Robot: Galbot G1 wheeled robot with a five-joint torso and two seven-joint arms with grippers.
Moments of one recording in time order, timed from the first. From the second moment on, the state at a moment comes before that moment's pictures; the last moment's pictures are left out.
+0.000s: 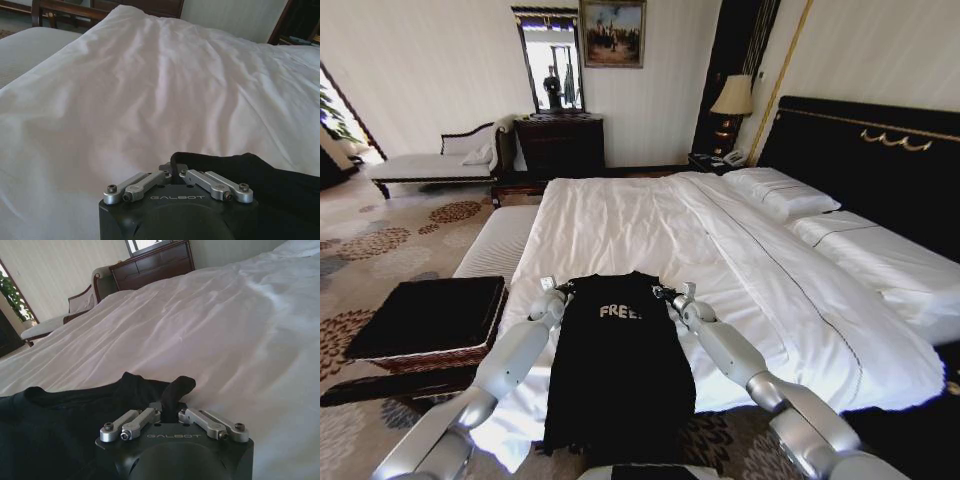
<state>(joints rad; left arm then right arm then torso) 0.59 -1.12 0.00 -1.23 -0.97 0.31 -0.38 -0.52 1.24 -0.07 0.97 0.82 -0.14 -0.12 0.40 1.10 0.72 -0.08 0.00</state>
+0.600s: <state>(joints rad) 0.57 -0.80 0.00 -1.58 -0.88 0.27 -0.35 -0.56 1.04 0.01 1.48 0.92 -0.17 0.03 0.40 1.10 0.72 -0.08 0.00</state>
